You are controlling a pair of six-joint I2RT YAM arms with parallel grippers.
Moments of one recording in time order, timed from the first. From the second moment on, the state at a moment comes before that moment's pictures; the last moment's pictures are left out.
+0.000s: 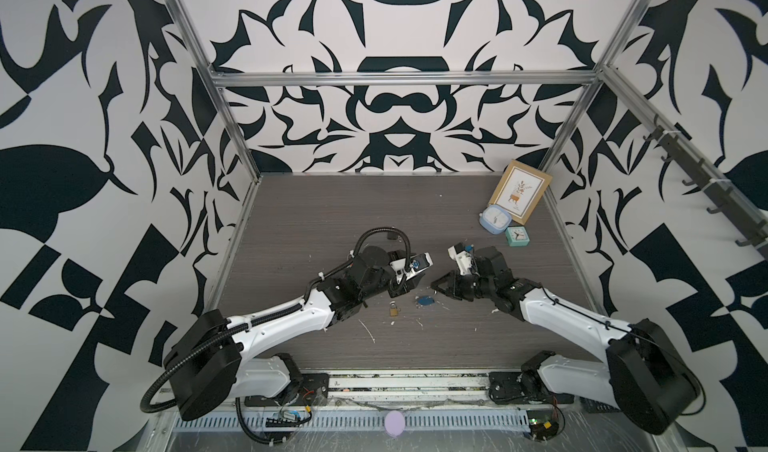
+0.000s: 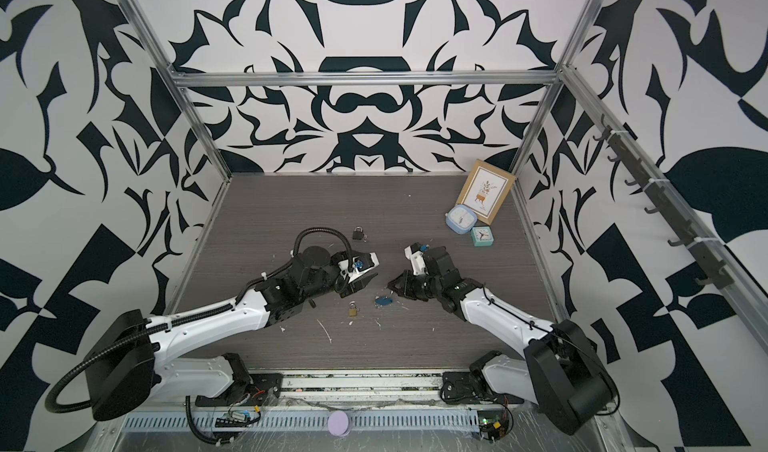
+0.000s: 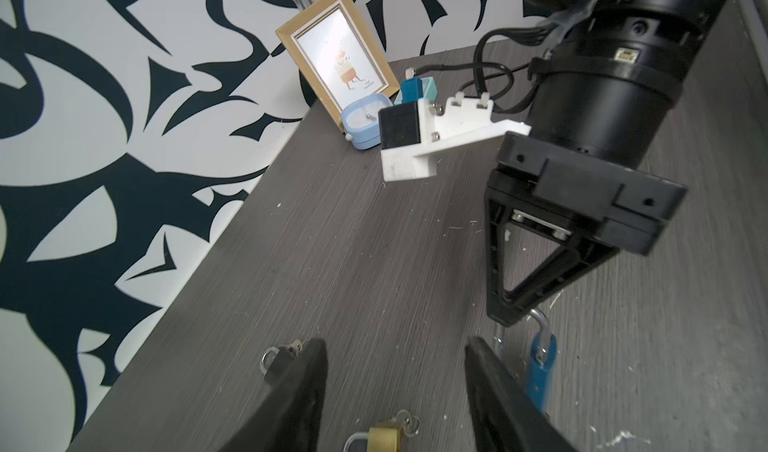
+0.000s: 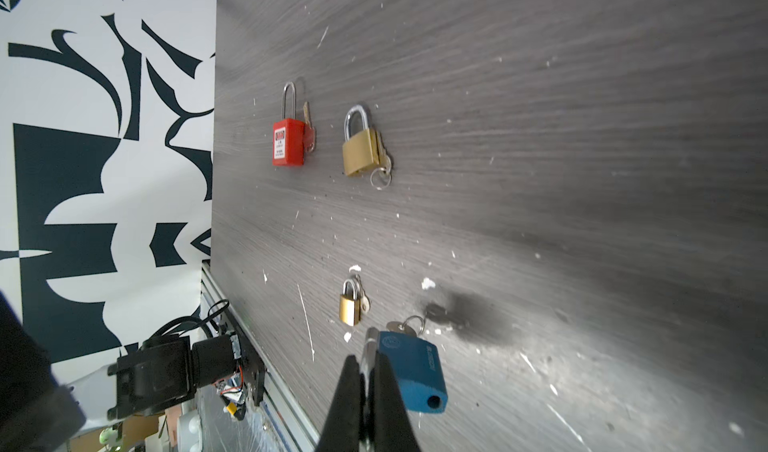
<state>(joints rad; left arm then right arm) -0.92 1.25 0.71 0.18 0.07 0.47 0.50 1.24 0.54 -0.03 -0.55 0.75</state>
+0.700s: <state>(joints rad) -0.92 1.22 0.68 0.04 0.11 0.46 0.50 1.25 0.42 0.05 -0.57 0.70</state>
